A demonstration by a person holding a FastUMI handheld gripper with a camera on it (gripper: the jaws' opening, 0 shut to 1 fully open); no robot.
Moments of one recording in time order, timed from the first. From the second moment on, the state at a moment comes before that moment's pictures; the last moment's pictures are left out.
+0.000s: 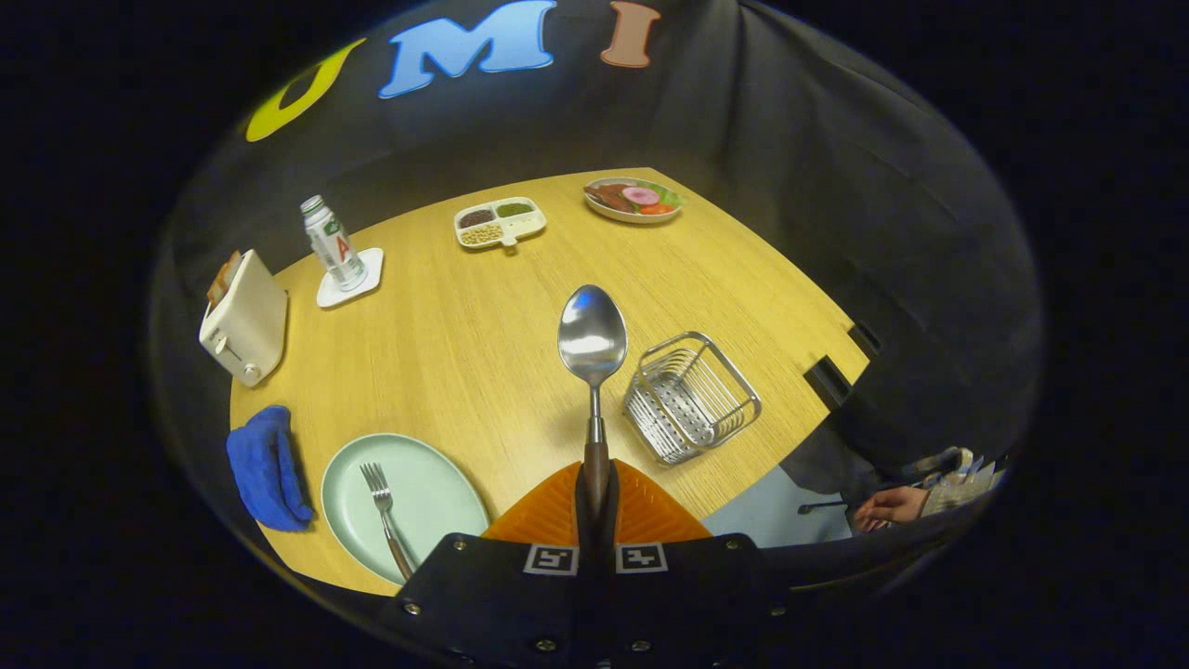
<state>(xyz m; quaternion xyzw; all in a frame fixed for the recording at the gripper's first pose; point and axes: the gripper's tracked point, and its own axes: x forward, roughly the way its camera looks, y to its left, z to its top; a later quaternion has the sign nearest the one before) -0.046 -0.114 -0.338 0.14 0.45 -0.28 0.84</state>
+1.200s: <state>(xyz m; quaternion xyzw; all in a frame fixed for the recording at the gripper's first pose) -0.061 -0.171 -0.340 0.20 0.53 -0.28 0.78</state>
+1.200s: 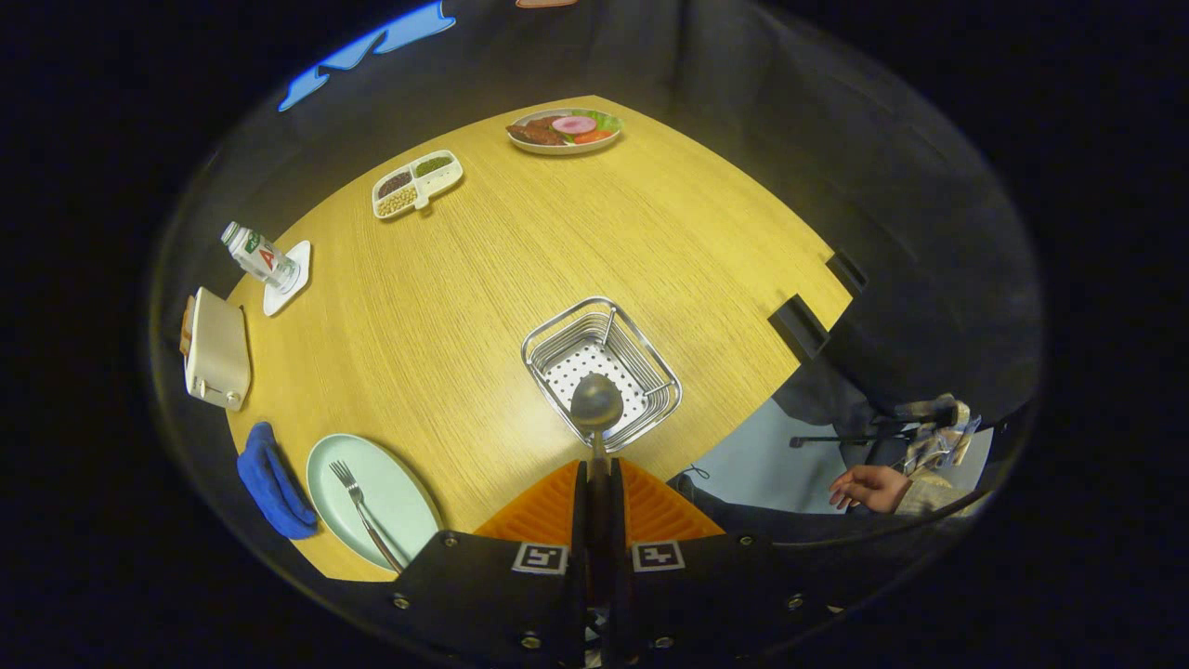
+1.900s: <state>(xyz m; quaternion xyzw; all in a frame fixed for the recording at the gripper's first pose) -0.032 -0.166 -0.297 0.13 0.46 -0.25 0.84</state>
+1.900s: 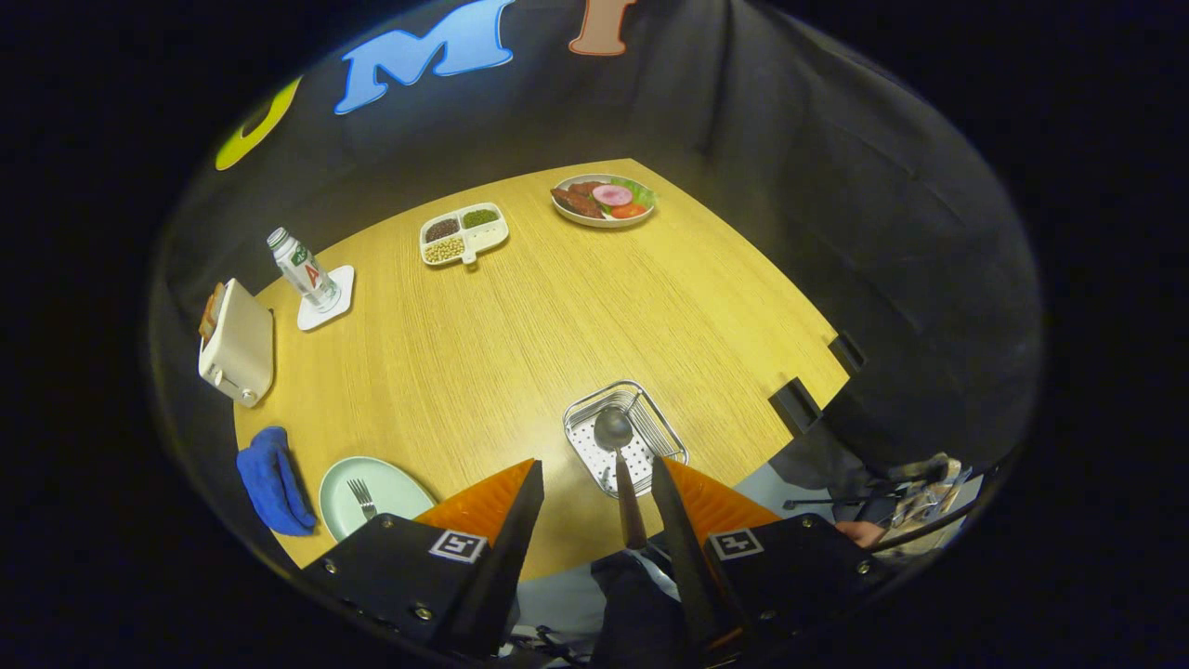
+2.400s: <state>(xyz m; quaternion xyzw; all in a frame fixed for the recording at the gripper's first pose) -0.017 -0.127 -0.276 0.08 0.42 -0.21 0.88</state>
